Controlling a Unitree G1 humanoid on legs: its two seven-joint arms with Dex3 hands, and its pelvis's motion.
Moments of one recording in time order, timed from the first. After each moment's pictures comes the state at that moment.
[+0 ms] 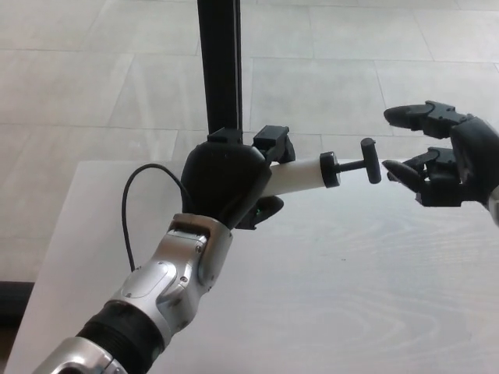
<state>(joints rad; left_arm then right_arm) -0.79 0.22 -0.56 0.69 0.77 0.00 0.48 -0.66 -0.48 0.13 0.32 0.04 0.28 0.19</state>
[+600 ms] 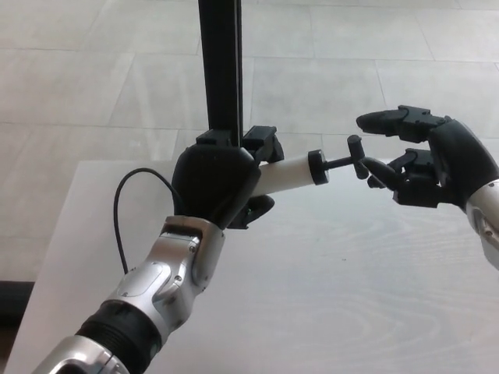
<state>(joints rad) -0.79 0.20 -0.52 0.74 0.77 -0.02 0.51 -0.62 -0.40 0.10 0.23 -0.03 0.30 0.13</state>
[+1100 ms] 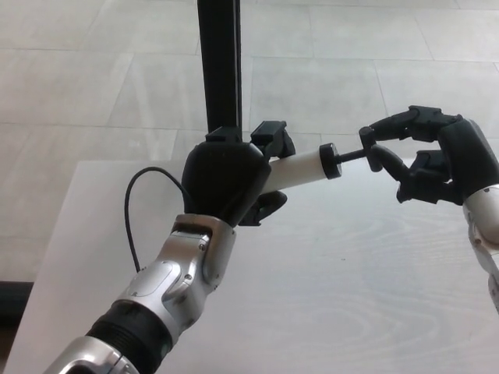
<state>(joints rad) -0.79 0.17 -0.50 0.72 0.77 -0.02 0.51 -0.62 -0.36 0.10 0.30 -0.15 0.22 -0.03</state>
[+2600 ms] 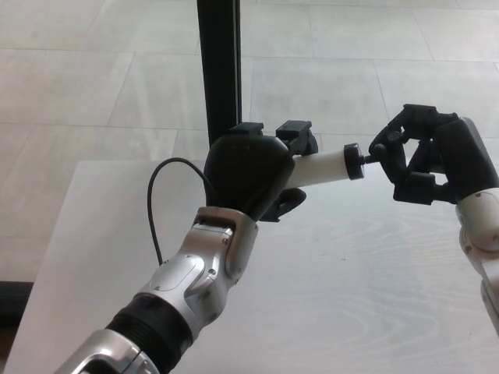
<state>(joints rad) -0.83 0.13 -0.54 0.70 0.80 0.06 0.48 -0.62 -0.34 0.10 0.35 -0.23 0.10 -0.07</state>
